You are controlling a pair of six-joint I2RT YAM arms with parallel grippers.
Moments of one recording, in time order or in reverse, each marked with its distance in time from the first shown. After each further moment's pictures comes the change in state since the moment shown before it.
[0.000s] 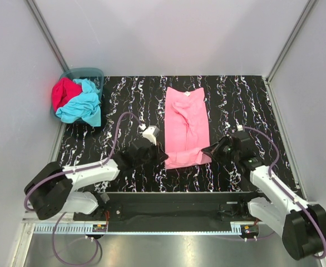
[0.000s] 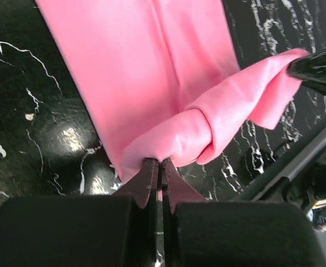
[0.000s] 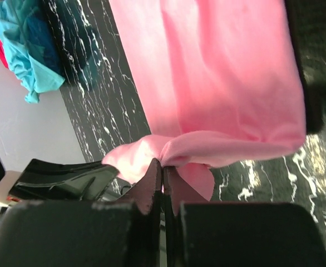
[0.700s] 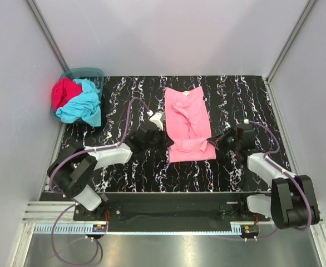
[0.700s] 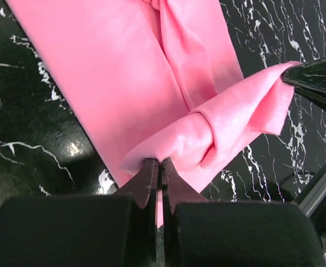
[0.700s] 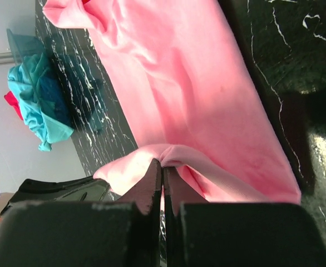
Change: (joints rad) left arm 0.135 0.310 0.210 0.112 0.109 0.087; right arm -0.168 0.293 0.037 0.272 -0.033 -0.015
